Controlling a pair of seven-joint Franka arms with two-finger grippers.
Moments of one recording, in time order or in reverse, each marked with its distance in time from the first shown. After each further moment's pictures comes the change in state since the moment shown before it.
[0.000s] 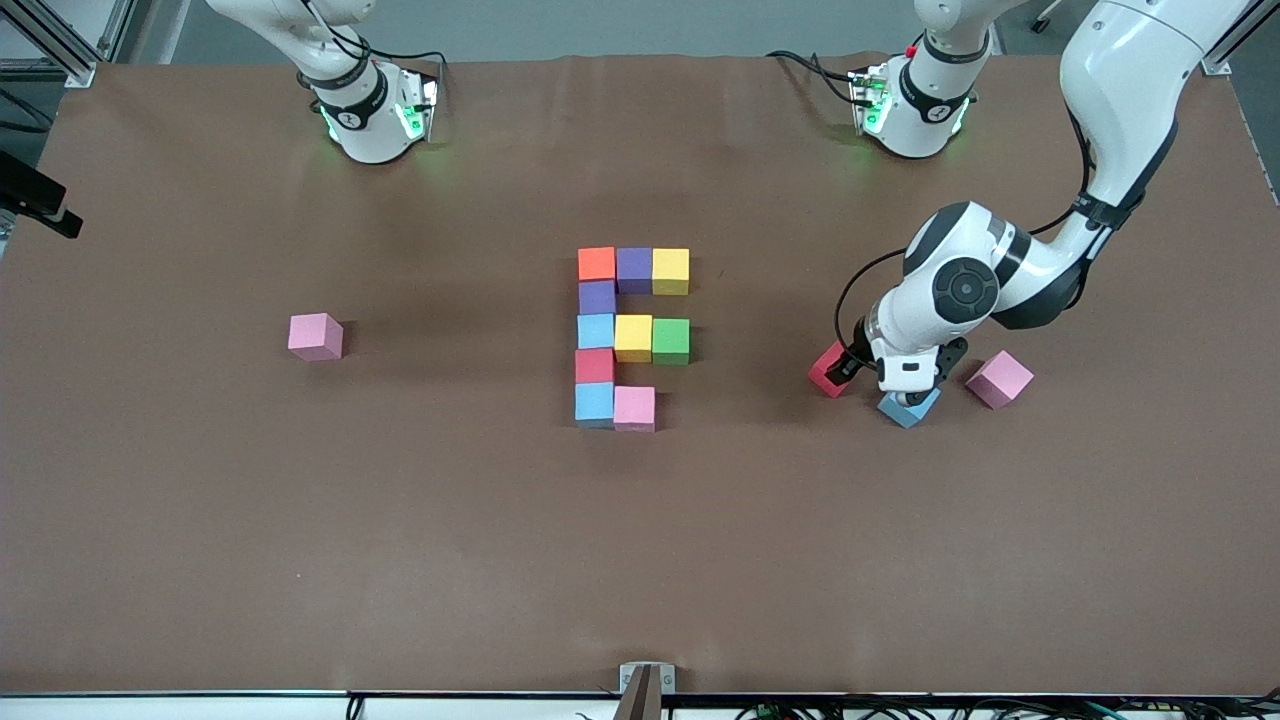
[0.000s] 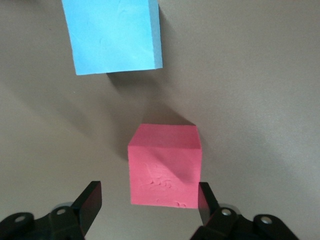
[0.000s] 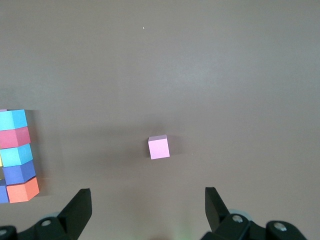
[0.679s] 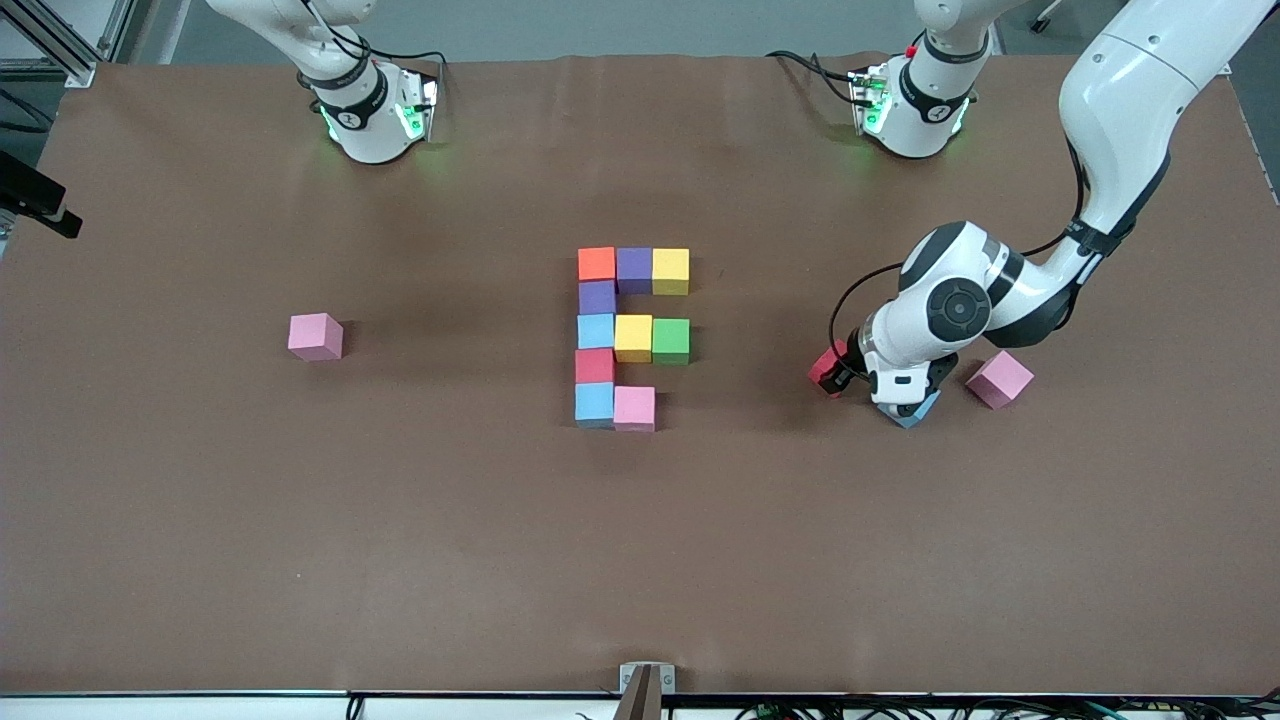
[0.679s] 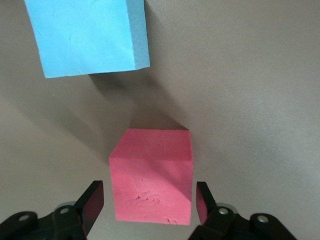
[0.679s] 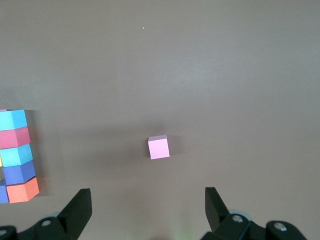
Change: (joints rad) left arm -0.001 0.095 0.002 0.035 0.072 0.006 -0.017; right arm 0.000 0.000 -0.001 0.000 0.000 0.000 0.000
